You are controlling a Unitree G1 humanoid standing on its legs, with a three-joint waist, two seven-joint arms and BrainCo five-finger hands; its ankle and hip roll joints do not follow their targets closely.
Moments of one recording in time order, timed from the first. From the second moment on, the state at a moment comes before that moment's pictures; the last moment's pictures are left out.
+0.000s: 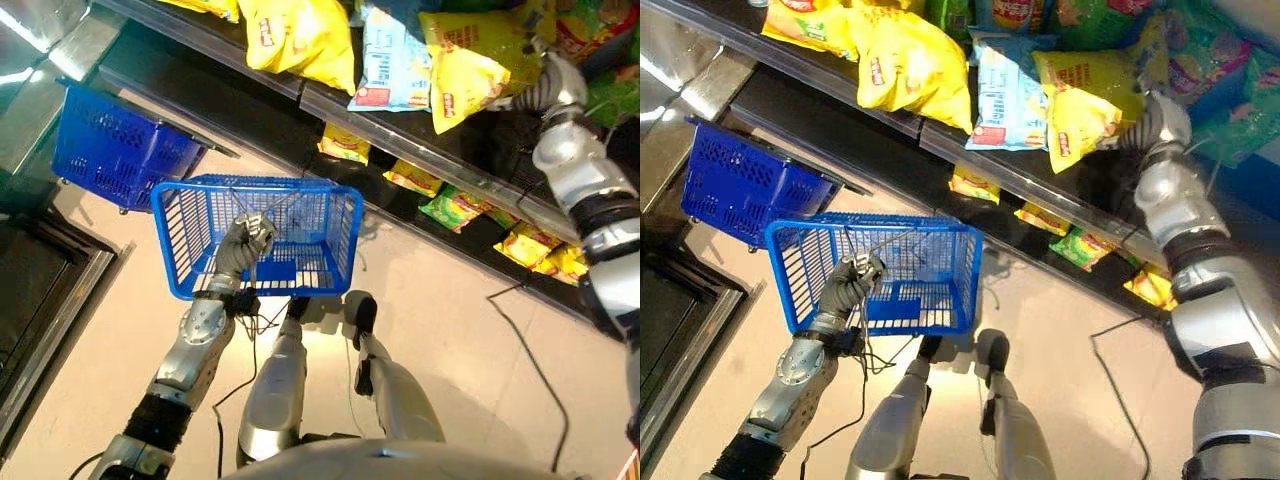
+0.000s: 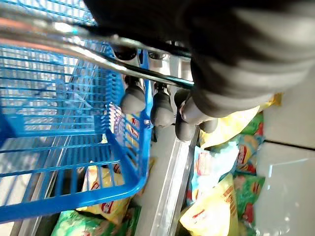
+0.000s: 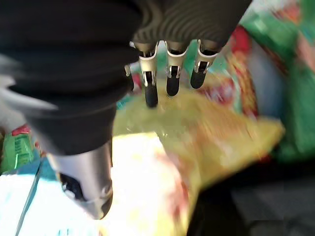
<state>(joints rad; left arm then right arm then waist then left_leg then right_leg) -0.05 0.44 -0.26 0.00 -0.43 -0.22 0.08 -1.20 -0.82 0.61 1.03 -0.27 -0.06 -0.35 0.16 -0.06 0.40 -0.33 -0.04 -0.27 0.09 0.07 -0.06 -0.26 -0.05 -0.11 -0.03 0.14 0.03</state>
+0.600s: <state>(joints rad) -0.09 0.46 -0.32 -0.02 -0.46 -0.22 0.08 -1.30 -0.88 0.80 1.29 -0.51 0.01 -0.34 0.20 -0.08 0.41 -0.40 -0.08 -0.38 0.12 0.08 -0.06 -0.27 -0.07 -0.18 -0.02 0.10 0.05</state>
